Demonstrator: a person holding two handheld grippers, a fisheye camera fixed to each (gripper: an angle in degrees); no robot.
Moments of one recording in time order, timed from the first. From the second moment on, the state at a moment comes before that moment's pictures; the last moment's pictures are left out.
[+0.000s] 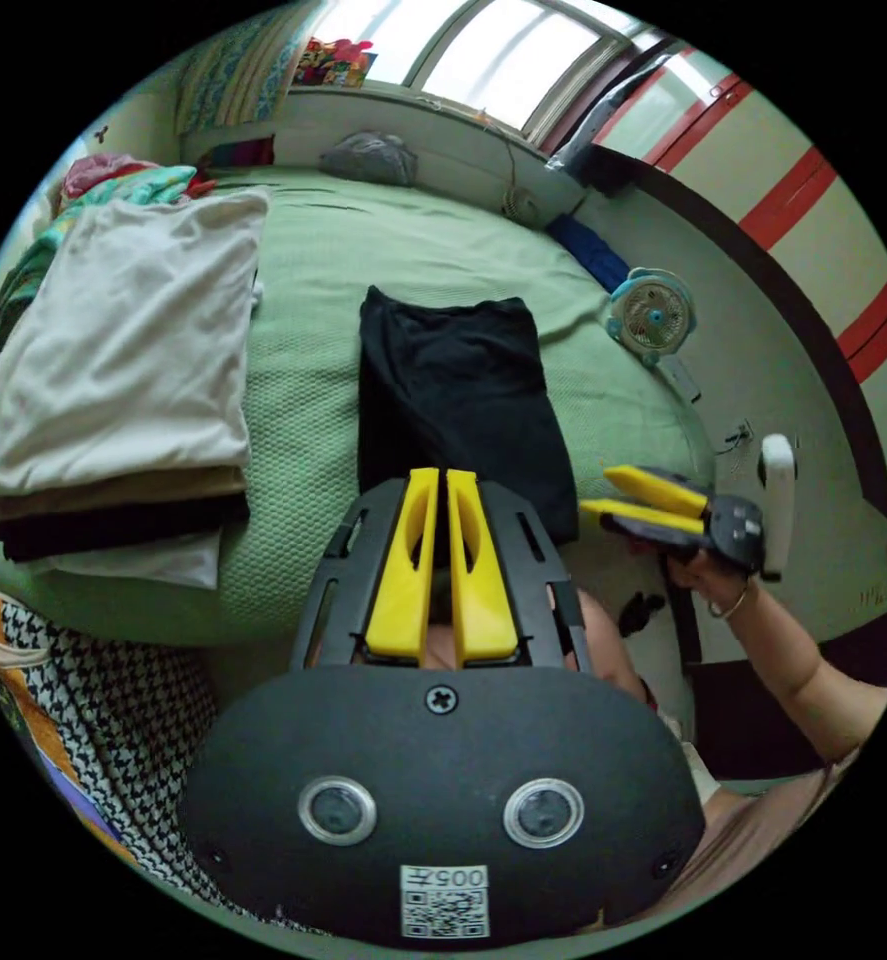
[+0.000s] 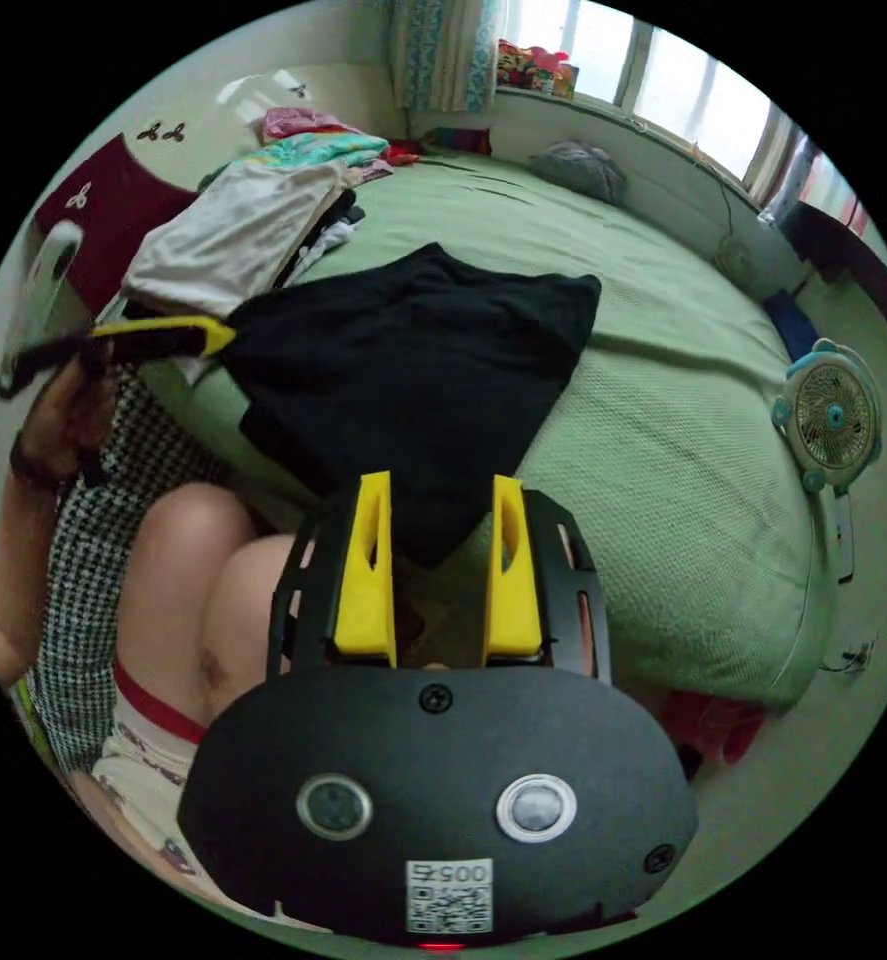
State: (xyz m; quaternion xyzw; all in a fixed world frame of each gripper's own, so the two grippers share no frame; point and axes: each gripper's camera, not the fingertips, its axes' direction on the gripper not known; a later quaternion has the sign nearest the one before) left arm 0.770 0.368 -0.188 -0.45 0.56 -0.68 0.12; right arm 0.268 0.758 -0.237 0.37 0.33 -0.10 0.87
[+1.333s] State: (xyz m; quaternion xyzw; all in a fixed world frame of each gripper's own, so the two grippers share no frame) left arm 0.771 0.321 -0.210 -0.61 0.62 -0.49 0.04; right arm 0.398 0.751 -0.220 0.42 0.36 -0.03 0.83
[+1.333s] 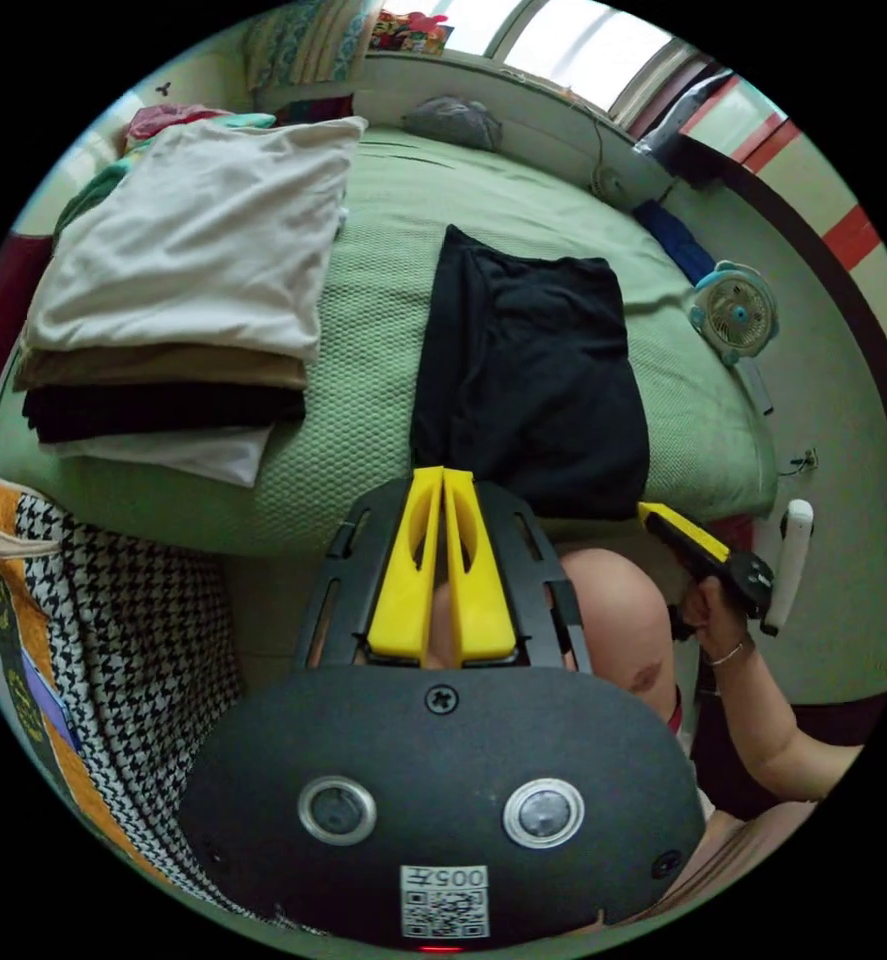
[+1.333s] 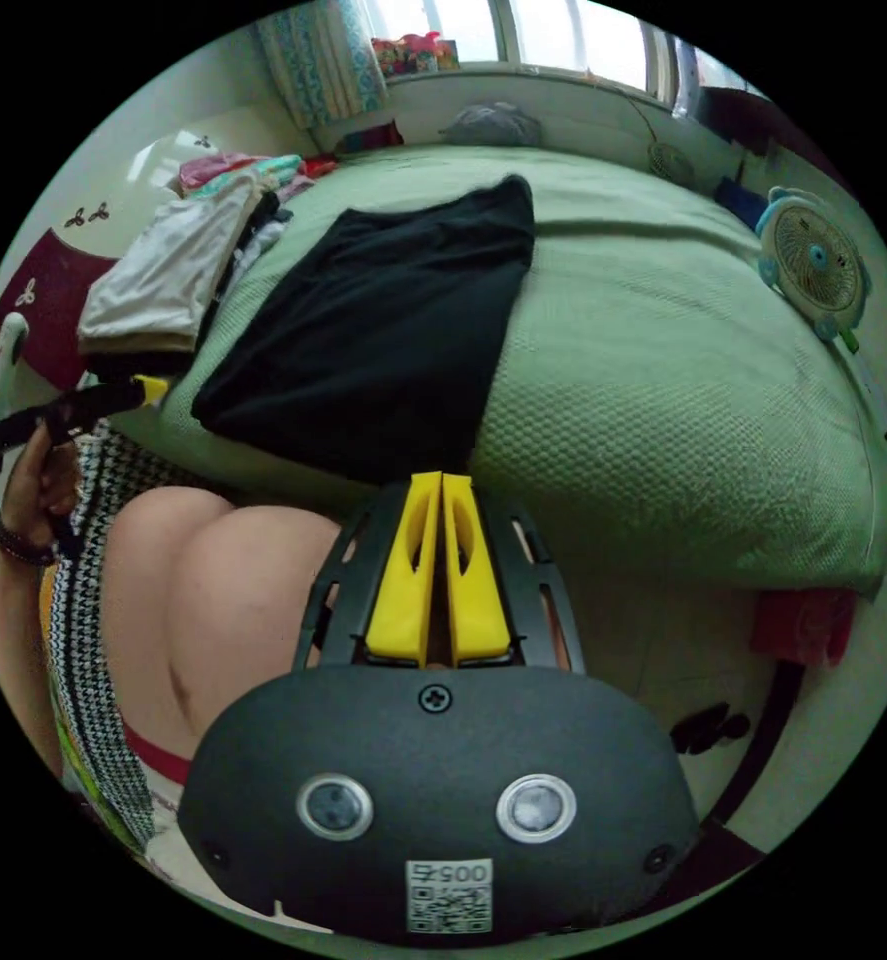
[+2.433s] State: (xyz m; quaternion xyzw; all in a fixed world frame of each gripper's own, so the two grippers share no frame) left arm 0.871 0.193 -0.179 -0.62 0.64 -0.46 0.03; right arm 0.398 0.592 -0.511 0.45 0.34 -0.03 0.82
